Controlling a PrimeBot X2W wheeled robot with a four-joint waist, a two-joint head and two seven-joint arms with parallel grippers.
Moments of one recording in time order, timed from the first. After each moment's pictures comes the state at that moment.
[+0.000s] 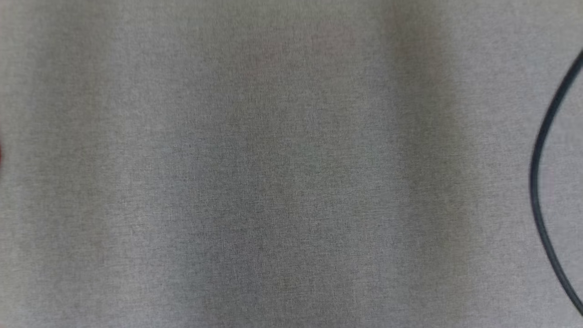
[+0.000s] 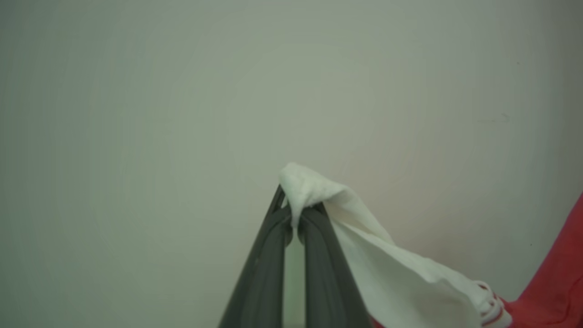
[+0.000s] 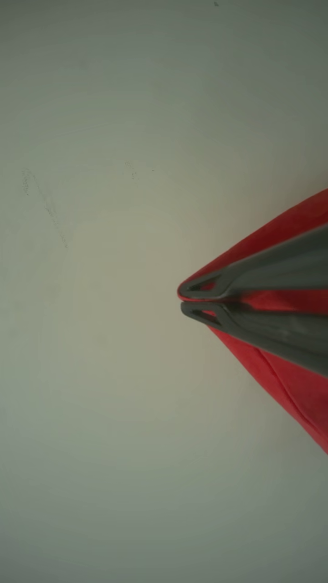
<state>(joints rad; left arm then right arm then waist) -1.99 0.22 -0.37 0.91 -0.40 -0.11 -0.04 -1.92 -0.22 0.30 1.19 0.71 0.13 -0.19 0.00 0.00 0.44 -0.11</state>
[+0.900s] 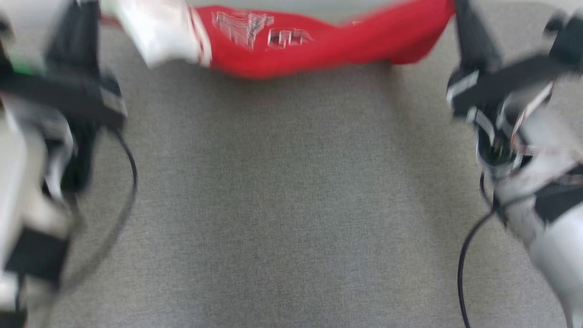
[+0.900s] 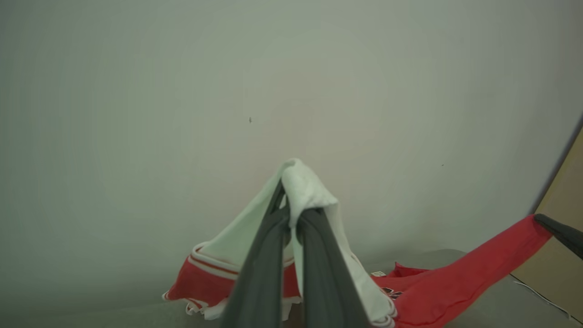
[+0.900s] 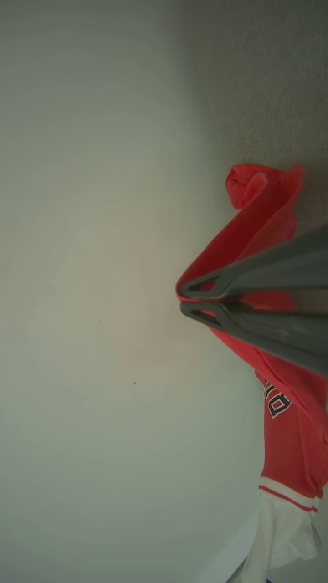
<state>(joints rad) -0.99 0.38 -0.35 0.21 -0.69 0.00 -0.07 -1.01 -0.41 0.67 0.50 1.08 0.13 -0.21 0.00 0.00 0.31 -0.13</state>
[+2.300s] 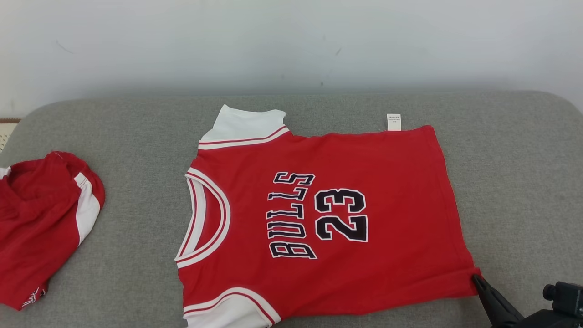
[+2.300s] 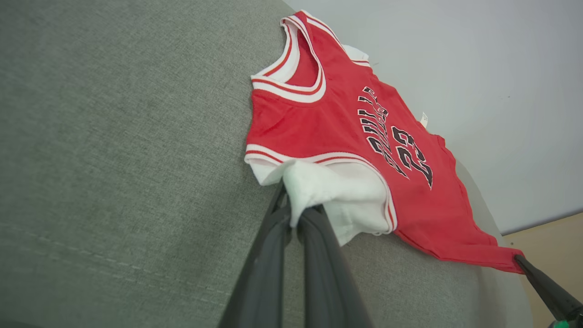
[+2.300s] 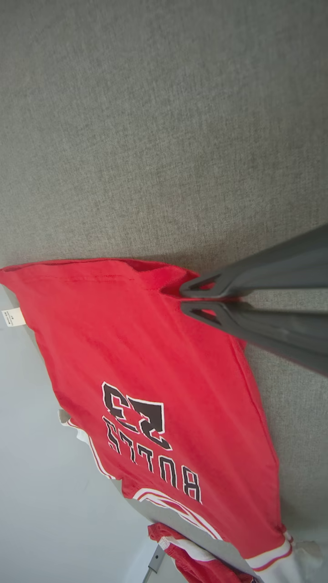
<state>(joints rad) 0.21 0.24 -0.37 -0.15 -0.84 0.19 -0.23 -0.04 -0.61 0.55 0.22 1.02 0.13 -0.12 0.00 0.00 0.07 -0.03</state>
